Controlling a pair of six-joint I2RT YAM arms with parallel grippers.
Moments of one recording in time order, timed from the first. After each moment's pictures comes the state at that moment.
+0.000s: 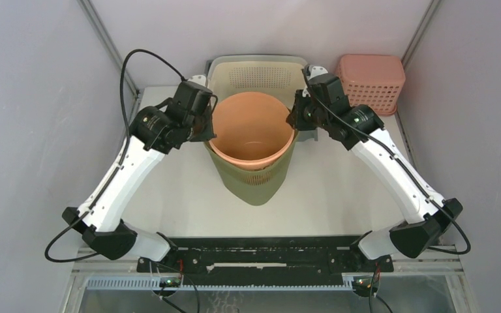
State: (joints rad) left arm -0.66 1.41 1.81 -1.21 -0.38 -0.52; right arm 0.59 1.44 1.67 -0.86 0.08 0.43
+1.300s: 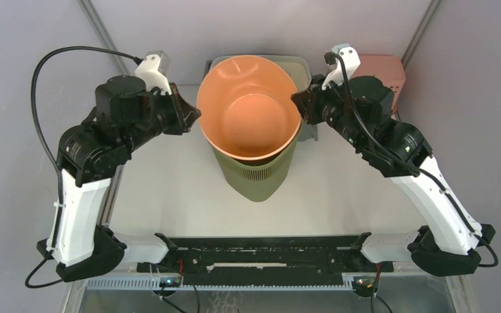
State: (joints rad) left arm -0.66 1.29 2.12 -1.21 -0.18 -0.42; right arm 0.80 1.26 1.84 -0.78 0.26 0.26
